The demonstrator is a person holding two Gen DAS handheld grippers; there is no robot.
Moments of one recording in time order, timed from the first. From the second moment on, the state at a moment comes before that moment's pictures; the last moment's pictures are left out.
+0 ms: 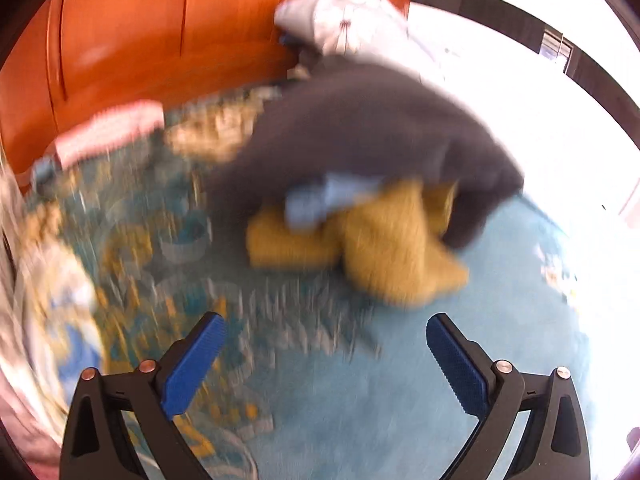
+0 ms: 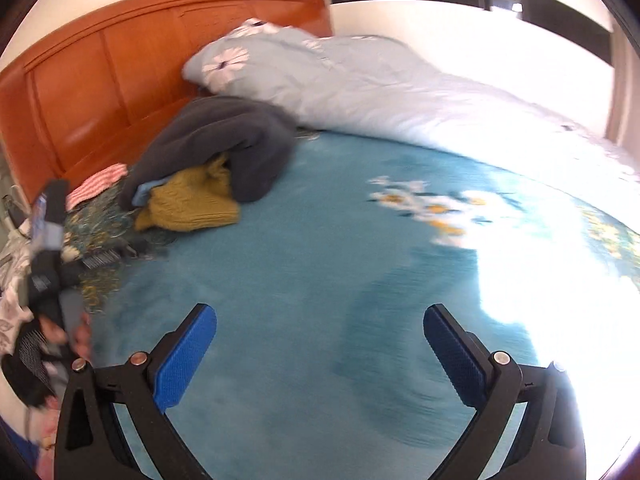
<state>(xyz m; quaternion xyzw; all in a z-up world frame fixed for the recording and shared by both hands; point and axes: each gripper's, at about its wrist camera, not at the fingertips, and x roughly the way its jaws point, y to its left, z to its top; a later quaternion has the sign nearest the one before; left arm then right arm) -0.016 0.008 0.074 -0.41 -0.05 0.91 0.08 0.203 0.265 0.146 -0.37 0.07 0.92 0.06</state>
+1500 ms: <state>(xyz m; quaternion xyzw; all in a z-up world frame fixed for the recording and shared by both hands) -0.069 0.125 0.197 -0.32 -0.20 0.91 0.15 0.344 0.414 0.112 -0.38 0.30 0.86 0.15</state>
